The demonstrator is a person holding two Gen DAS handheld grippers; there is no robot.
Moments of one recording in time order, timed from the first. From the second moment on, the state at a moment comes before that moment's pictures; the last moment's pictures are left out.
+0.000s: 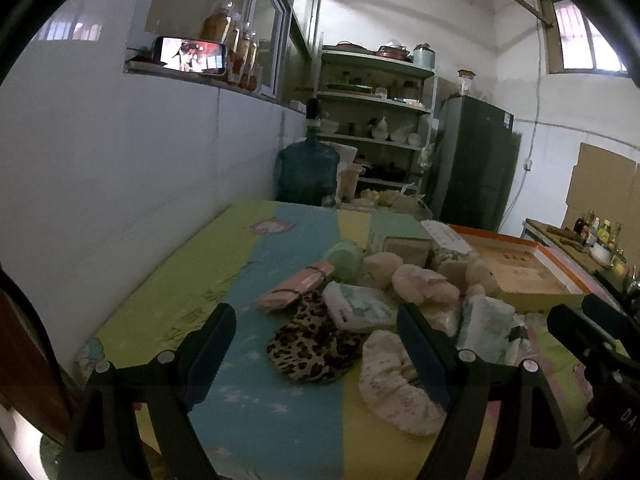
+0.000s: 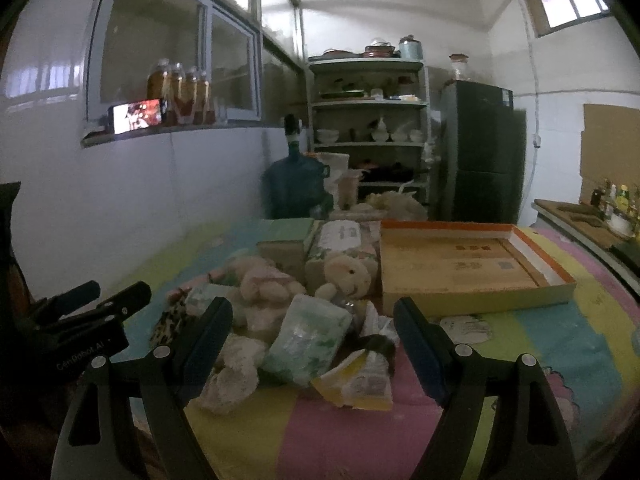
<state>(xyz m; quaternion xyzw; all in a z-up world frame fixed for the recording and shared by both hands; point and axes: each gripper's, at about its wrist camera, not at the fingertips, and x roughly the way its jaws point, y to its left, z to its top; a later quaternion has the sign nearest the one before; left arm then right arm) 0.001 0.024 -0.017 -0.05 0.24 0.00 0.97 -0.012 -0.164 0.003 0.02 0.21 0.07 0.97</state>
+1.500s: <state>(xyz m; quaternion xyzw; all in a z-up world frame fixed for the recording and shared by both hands) 0.068 0.056 -0.085 -0.07 0.34 -0.05 0.94 0.035 -0.108 -0.074 0.00 0.37 0.21 0.91</state>
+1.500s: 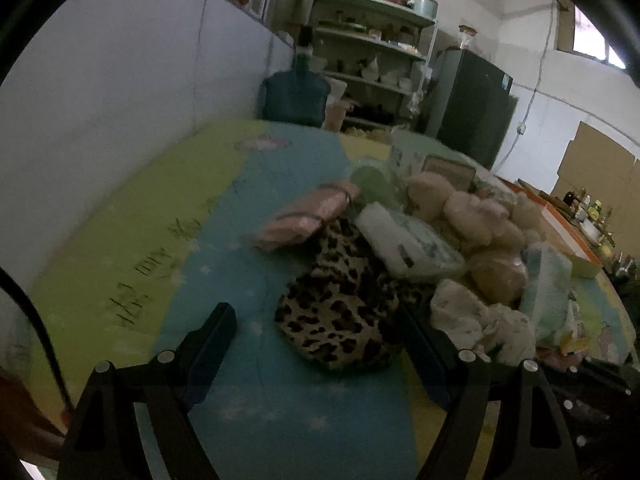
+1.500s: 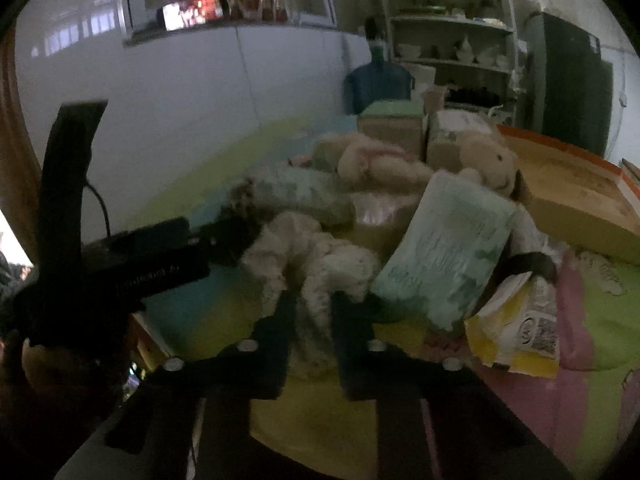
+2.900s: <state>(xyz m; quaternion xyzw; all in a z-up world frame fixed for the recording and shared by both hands) 0.032 0.015 0.031 -0.05 0.20 -0.08 0.98 0.015 -0.171 0.034 0.02 0.15 0.21 0.97</state>
